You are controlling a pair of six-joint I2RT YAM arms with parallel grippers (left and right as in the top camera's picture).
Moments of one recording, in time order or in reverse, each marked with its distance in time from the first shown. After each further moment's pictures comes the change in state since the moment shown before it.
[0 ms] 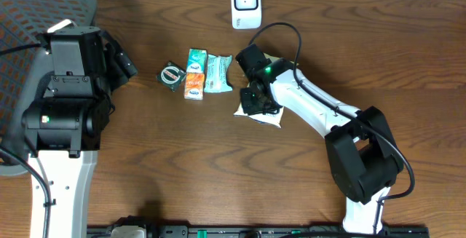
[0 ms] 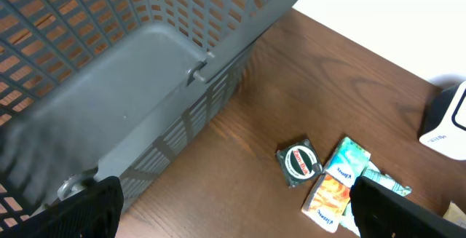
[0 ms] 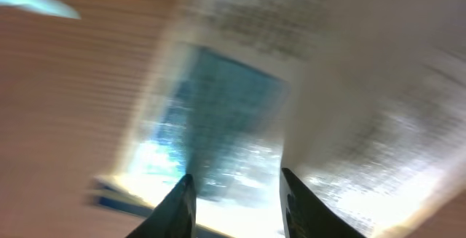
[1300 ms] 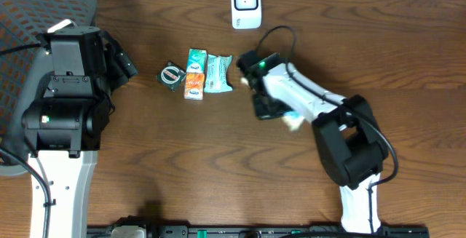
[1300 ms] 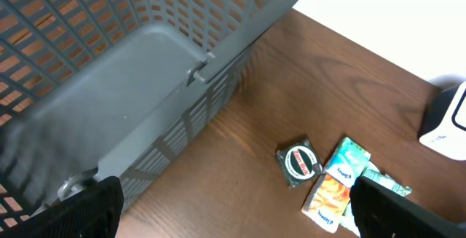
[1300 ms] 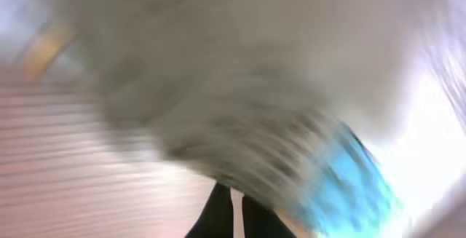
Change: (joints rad) left arm 0.000 0.000 0.000 0.000 0.000 0.000; right arm -0.037 0.109 0.092 -0.278 0.267 0.065
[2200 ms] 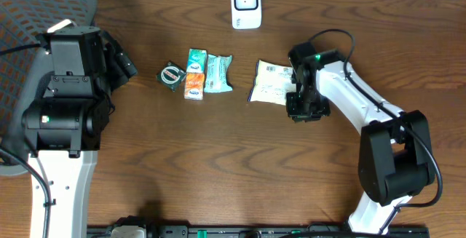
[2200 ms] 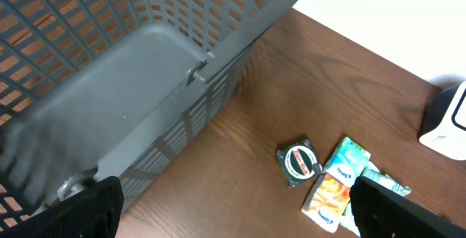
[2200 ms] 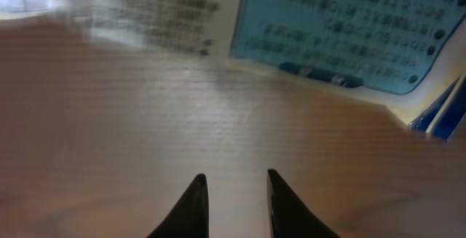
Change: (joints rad) left arm 0.000 0.000 0.000 0.000 0.000 0.000; right arm -0.222 -0.208 -0.214 0.085 -0.289 -0.204
